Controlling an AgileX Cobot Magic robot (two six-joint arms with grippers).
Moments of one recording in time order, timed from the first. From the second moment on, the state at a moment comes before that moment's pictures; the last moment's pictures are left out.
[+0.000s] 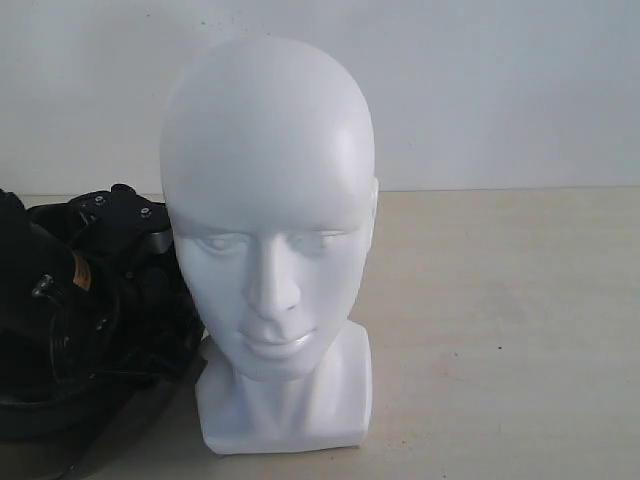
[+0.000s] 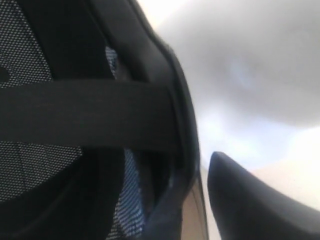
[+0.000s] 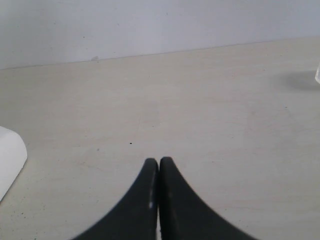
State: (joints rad) left arm -0.53 1.52 -0.84 0.02 0.53 -0.05; right arm 0.09 0.01 0.00 0.01 0.33 0.11
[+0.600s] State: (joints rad) left arm -0.53 1.59 -0.84 0.02 0.56 -0.09; right arm 0.09 0.01 0.00 0.01 0.33 0.11
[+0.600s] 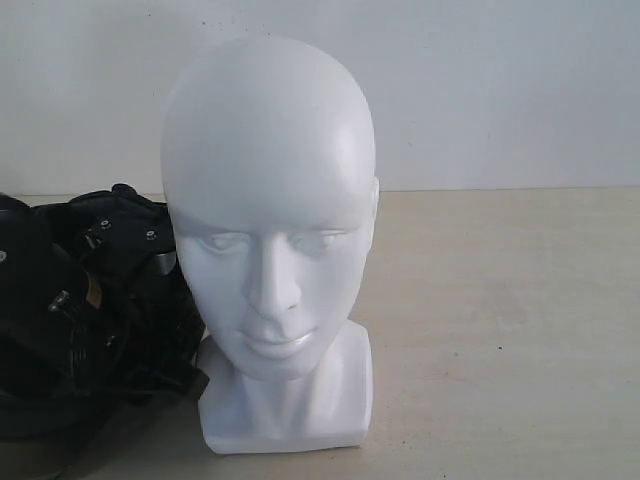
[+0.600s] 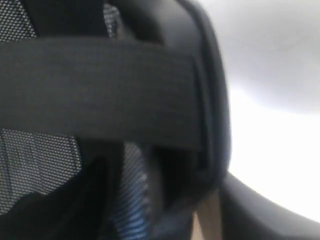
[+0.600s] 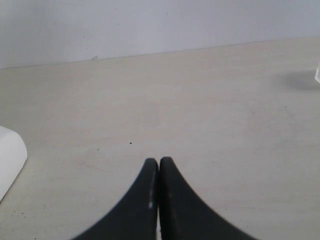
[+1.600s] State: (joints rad) left arm -0.54 1.32 -0.83 0.18 0.79 -0.26; right arm 0.09 0.01 0.00 0.01 0.33 0.11
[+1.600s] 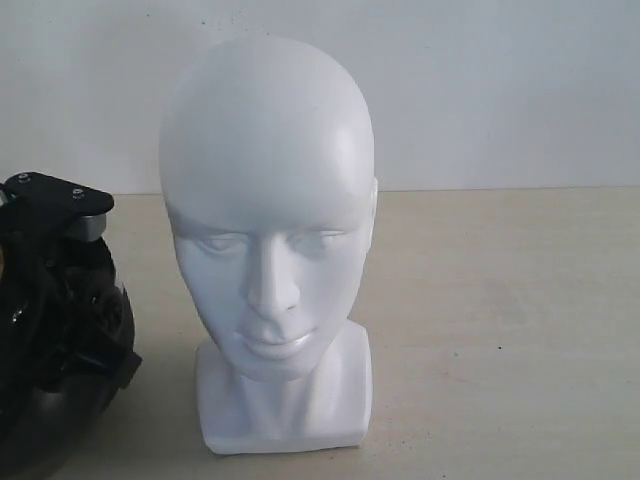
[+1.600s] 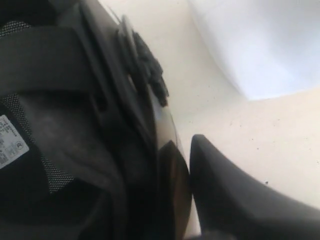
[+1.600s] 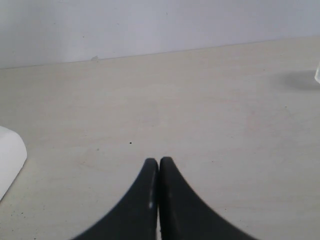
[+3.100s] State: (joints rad) left arm -0.54 0.68 -0.91 0.03 0.47 -0.33; right arm 0.09 0.01 0.00 0.01 0.33 0.11
